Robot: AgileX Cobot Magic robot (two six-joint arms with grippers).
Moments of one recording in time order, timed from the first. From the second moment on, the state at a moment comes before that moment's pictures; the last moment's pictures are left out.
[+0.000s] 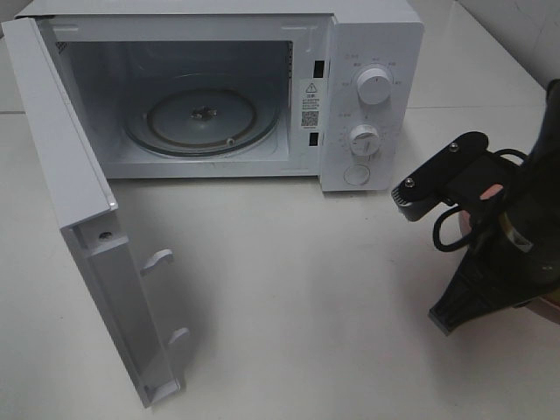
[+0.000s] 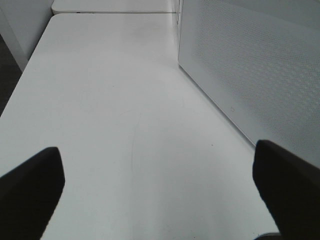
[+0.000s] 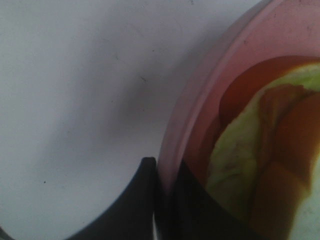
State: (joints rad) left arm -0.01 0.00 -0.52 -0.01 1.07 0.00; right arm 0.73 1.43 -0.70 -0.56 0.84 0.53
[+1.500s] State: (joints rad) left arm -0.01 0.00 -0.52 -0.01 1.07 0.00; right arm 0.42 1.78 -0.72 -0.74 0.60 0.72
